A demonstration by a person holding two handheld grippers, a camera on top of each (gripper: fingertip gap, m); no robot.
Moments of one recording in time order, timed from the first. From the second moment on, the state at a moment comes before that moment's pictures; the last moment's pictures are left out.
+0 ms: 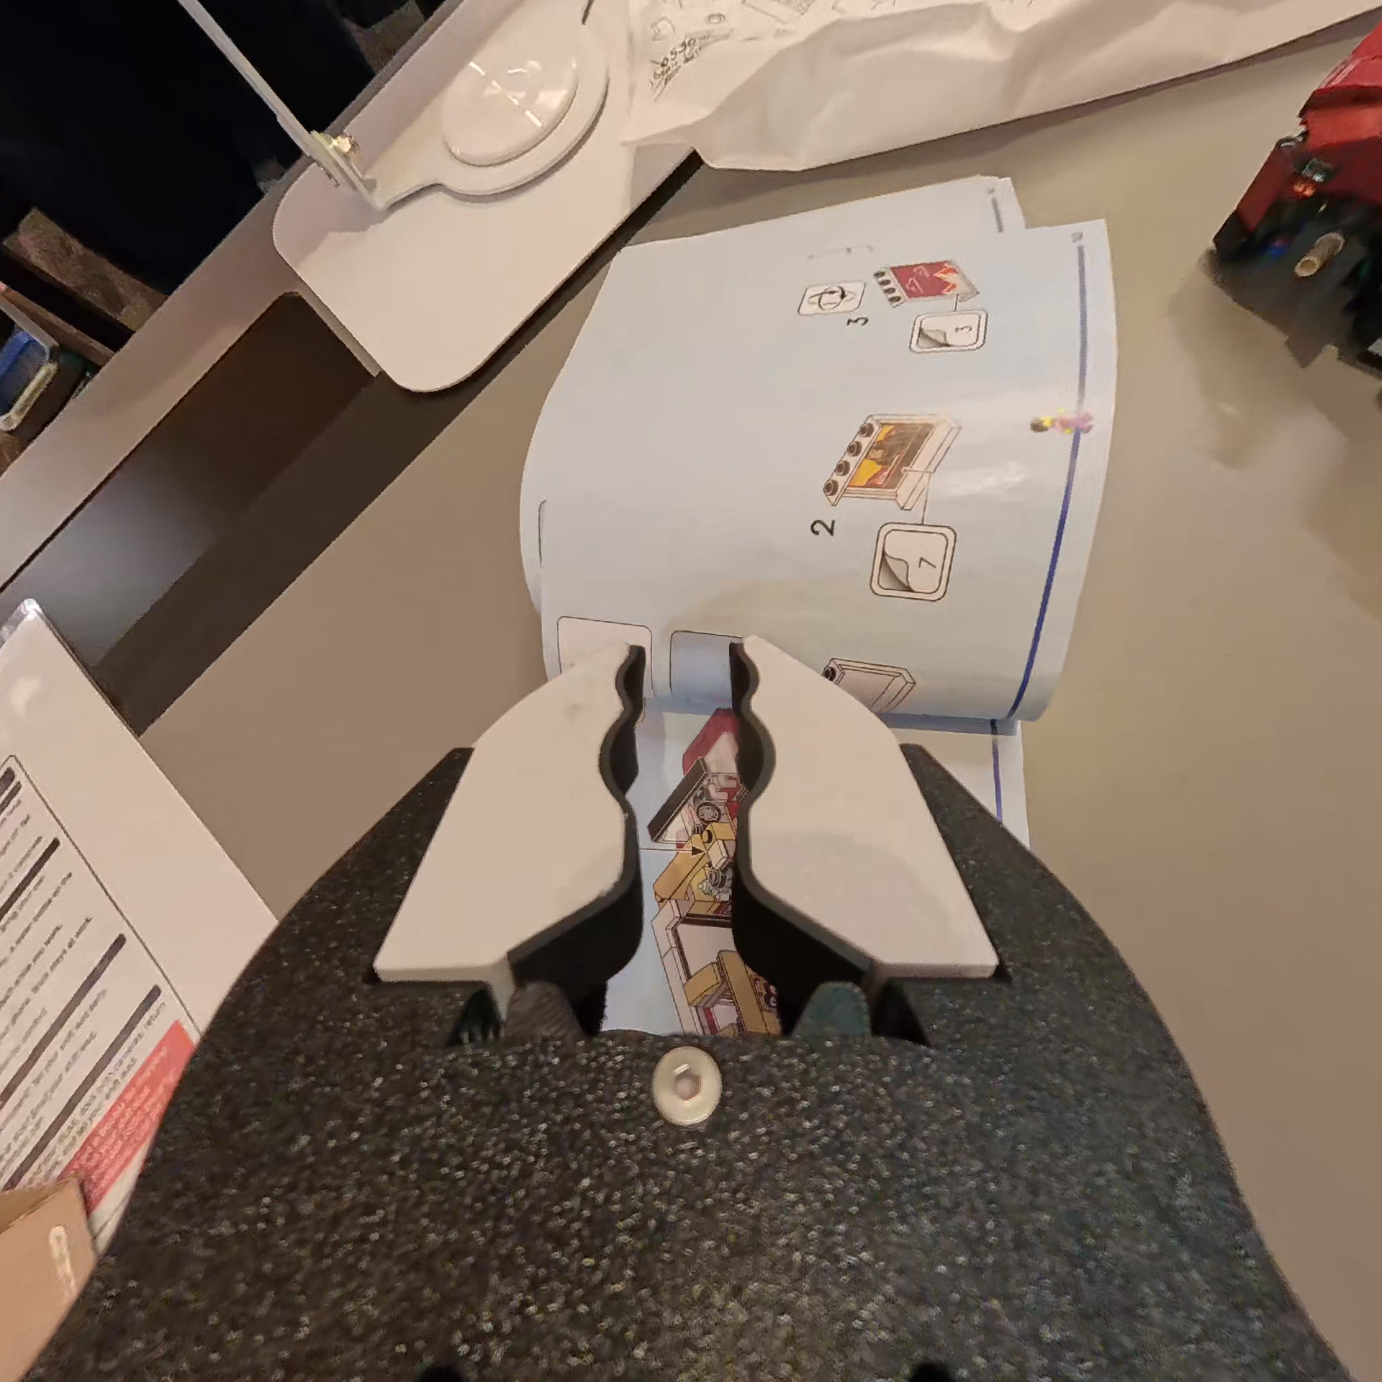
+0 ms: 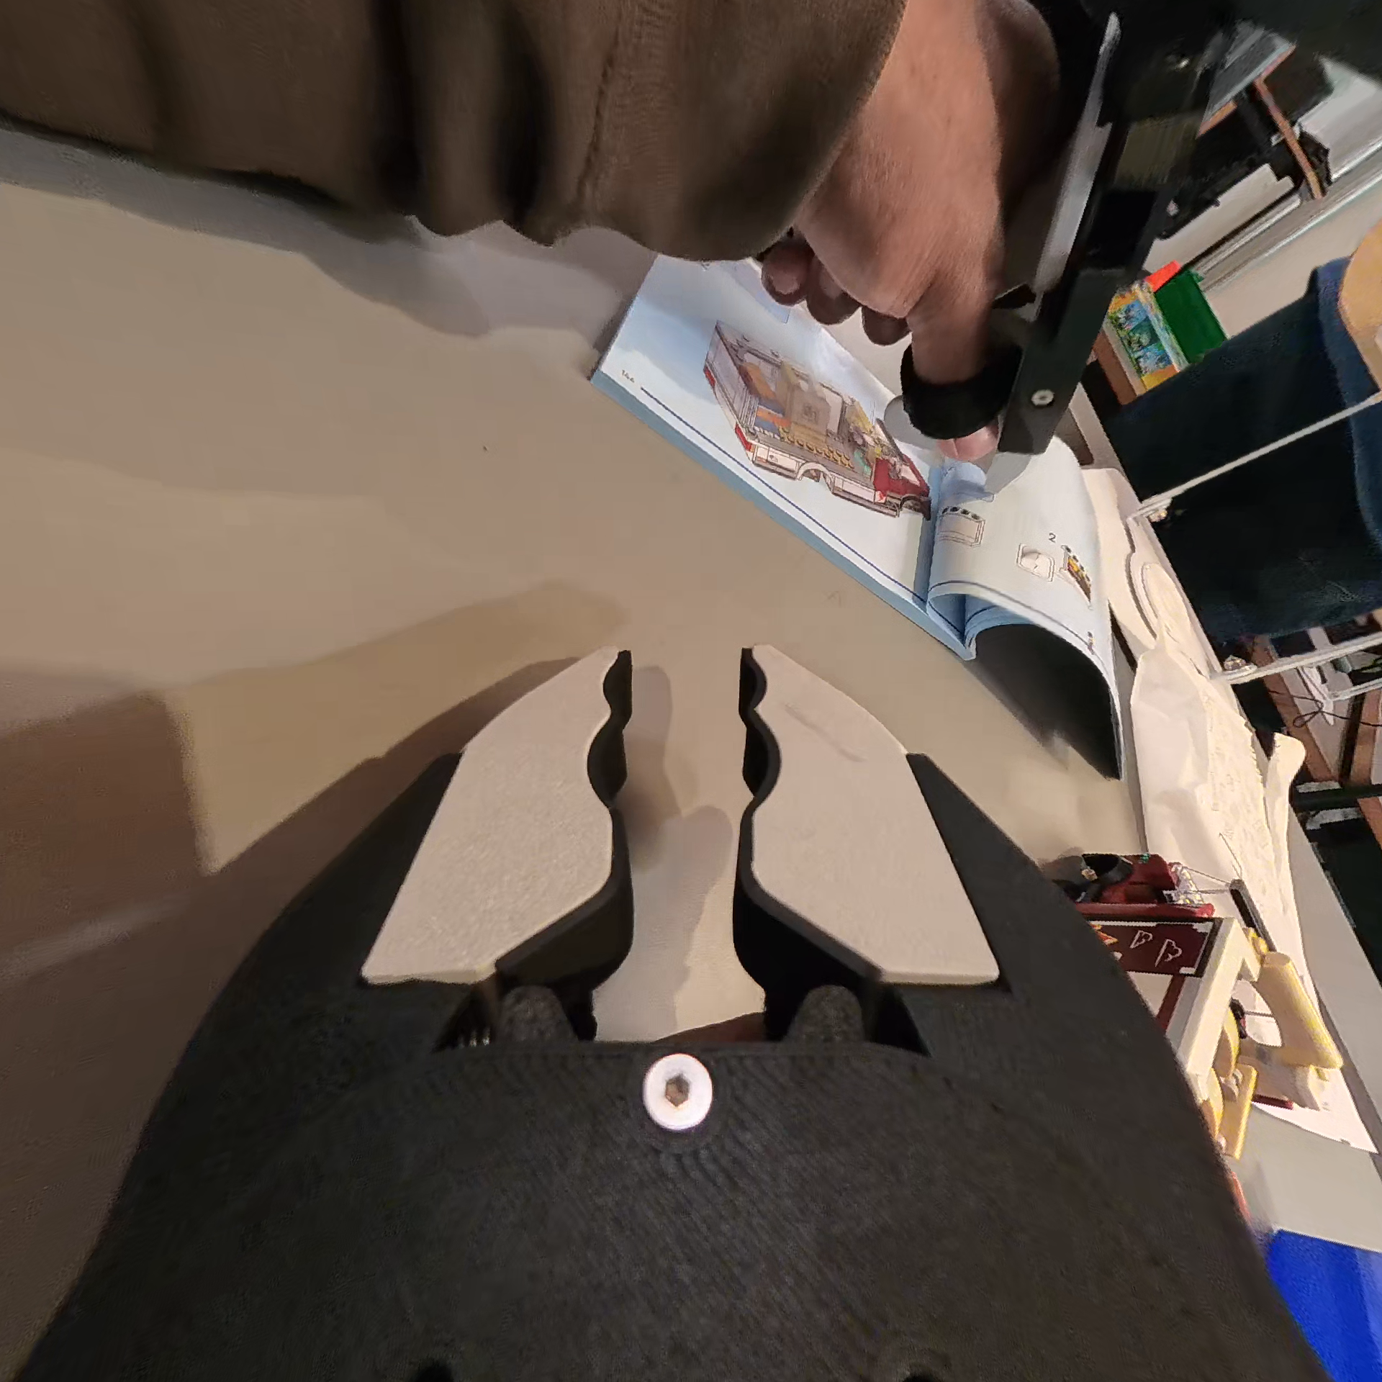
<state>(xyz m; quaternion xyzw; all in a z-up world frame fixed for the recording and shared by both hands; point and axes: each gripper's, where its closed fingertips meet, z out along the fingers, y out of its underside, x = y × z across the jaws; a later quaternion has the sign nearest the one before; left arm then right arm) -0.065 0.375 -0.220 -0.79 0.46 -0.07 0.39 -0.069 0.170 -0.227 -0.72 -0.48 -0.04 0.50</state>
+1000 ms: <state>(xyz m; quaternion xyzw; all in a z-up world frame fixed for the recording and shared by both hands) -0.038 0.359 -0.223 -0.77 0.48 -0.11 0.40 -0.071 0.171 -0.230 -0.72 -0.49 -0.05 0.50</state>
